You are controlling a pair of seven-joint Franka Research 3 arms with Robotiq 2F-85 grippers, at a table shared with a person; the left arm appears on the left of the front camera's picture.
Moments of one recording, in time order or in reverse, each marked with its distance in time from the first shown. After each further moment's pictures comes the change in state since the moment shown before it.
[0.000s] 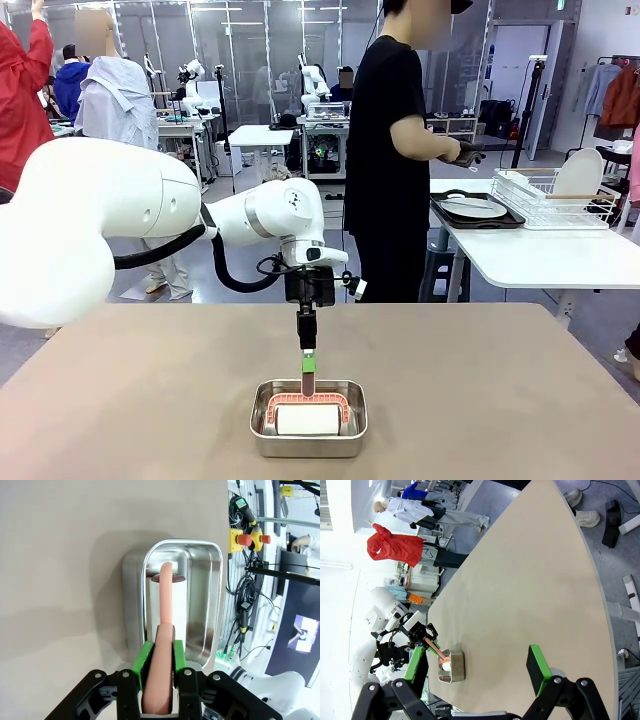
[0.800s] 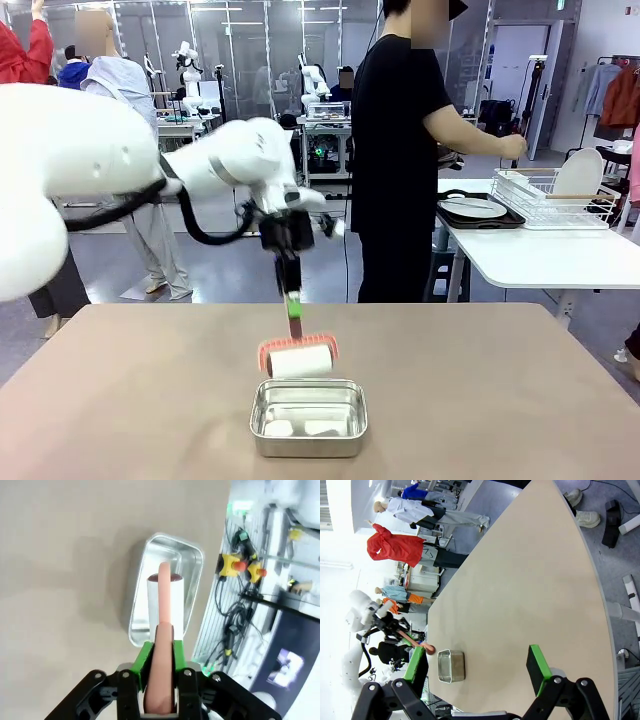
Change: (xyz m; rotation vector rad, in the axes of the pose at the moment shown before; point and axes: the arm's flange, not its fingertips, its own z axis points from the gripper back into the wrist) left arm -0.049 -0.060 0.106 0.113 -0.154 0.222; right arm 0.000 0.000 0.000 0.000 -0.001 0.000
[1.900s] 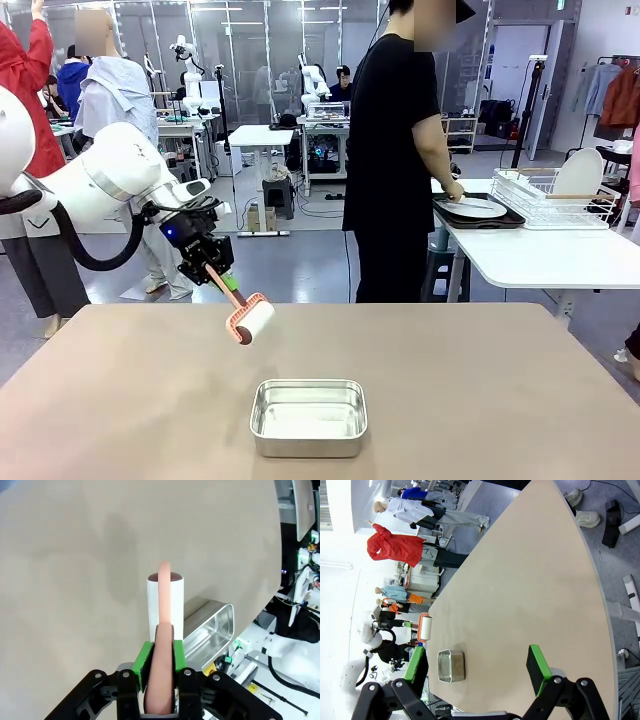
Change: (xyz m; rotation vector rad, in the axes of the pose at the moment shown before) left arm -0.169 0.078 0.041 0.032 -0.515 0.783; right arm 0.000 0.000 0.000 0.000 0.000 0.000
